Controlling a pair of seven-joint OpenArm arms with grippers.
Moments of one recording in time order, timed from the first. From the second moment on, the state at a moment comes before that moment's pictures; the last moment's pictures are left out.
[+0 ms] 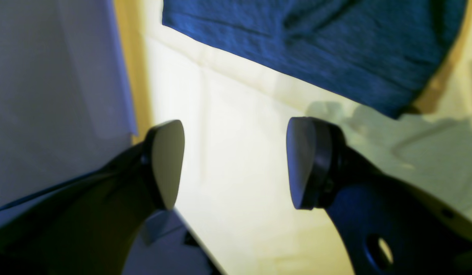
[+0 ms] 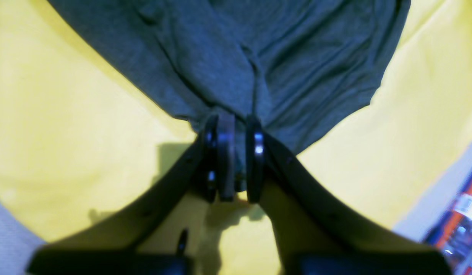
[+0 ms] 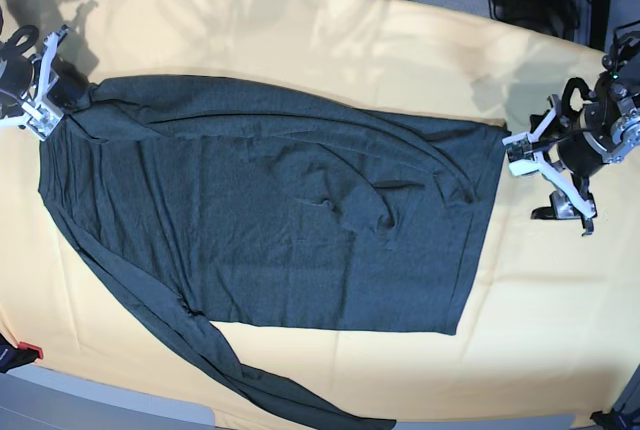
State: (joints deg) left arm -22.3 -78.3 54.1 119.0 -5.0 -14.2 29.9; right arm -34.7 46.6 26.4 115.6 31.0 42.0 -47.0
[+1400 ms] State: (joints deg) left arm -21.7 -78.1 54.1 119.1 -6.5 -14.5 28.9; right arm -36.0 44.8 15.8 106.7 0.4 37.6 -33.1
